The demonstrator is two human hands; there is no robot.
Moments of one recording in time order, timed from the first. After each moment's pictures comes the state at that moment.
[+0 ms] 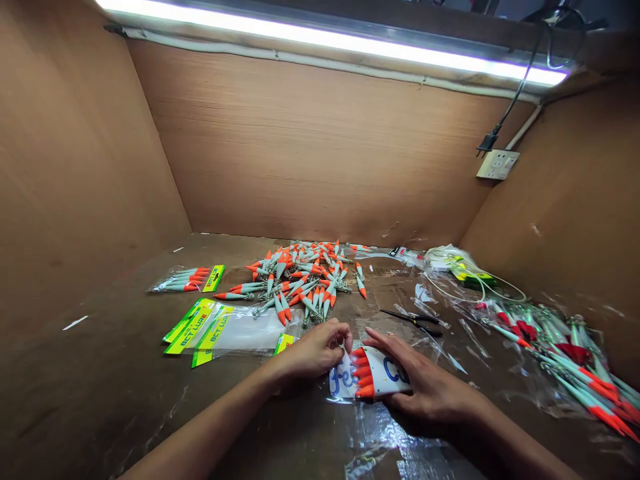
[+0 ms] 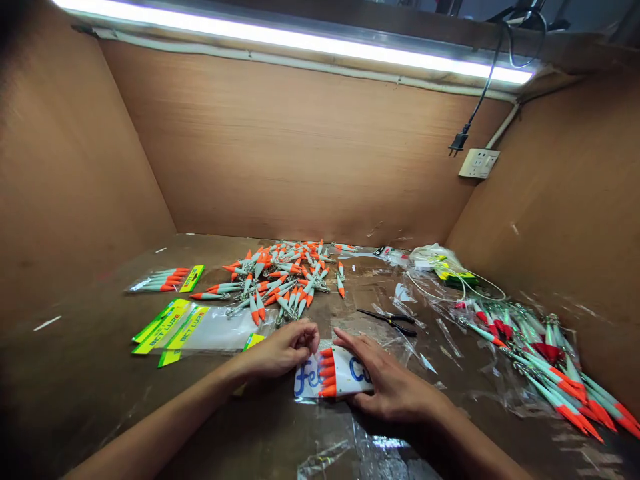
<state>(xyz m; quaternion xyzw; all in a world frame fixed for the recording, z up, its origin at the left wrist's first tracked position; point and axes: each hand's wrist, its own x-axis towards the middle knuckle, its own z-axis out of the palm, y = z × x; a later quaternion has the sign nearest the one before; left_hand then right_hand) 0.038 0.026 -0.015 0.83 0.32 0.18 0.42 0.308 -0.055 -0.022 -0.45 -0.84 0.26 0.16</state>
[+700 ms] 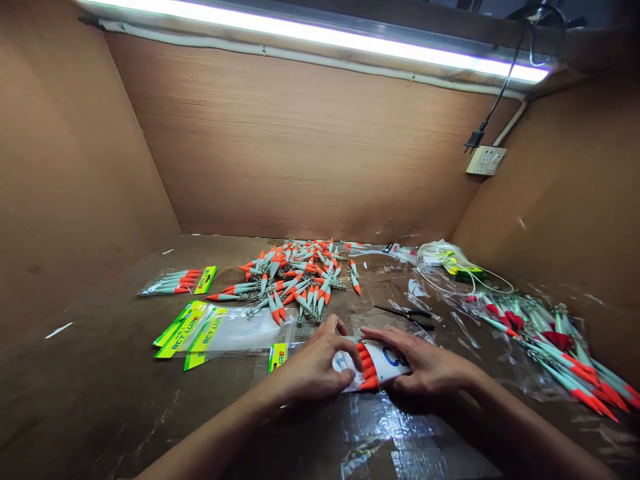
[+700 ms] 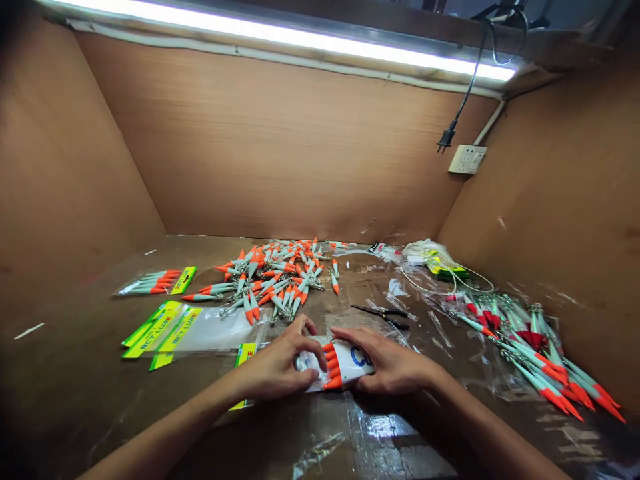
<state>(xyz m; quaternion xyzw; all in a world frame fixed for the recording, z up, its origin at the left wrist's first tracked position) 0.047 -0.004 -0.001 0.85 0.31 0.18 0.38 0.326 -0.035 -0.003 -0.40 -0.85 0.31 0.13</state>
